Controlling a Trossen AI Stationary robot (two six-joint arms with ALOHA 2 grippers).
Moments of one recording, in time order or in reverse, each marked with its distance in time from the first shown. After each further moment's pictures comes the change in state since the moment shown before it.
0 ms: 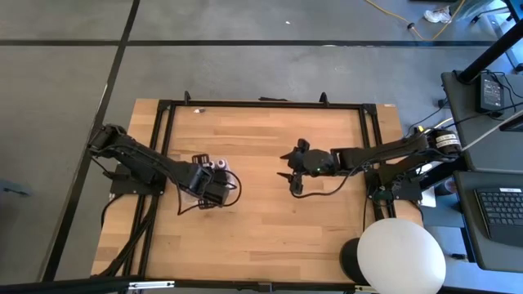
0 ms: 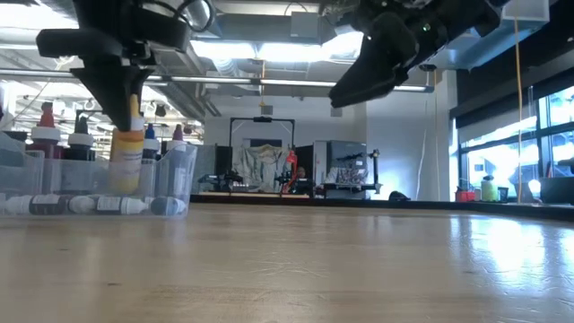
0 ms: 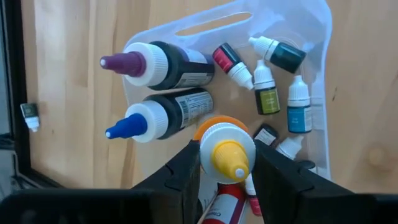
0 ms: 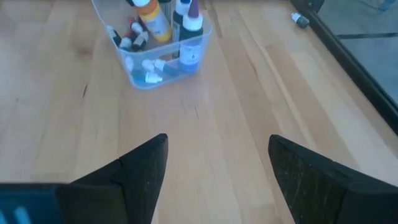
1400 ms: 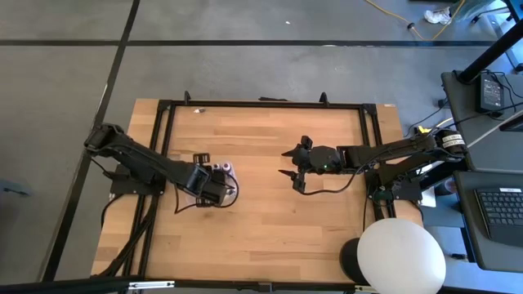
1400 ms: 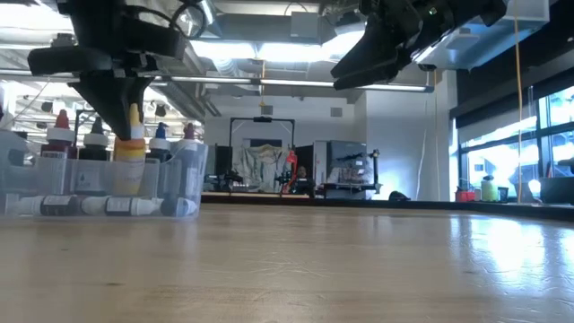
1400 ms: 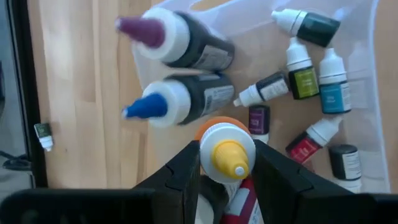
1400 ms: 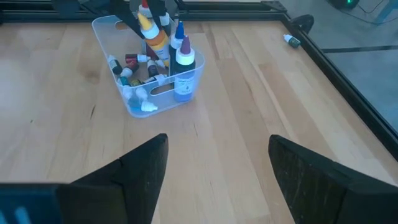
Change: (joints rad) left arm 0.006 -0.037 -0.077 0.063 -0.034 0.106; right arm 0.000 -0.068 -0.001 0.003 0.001 0.000
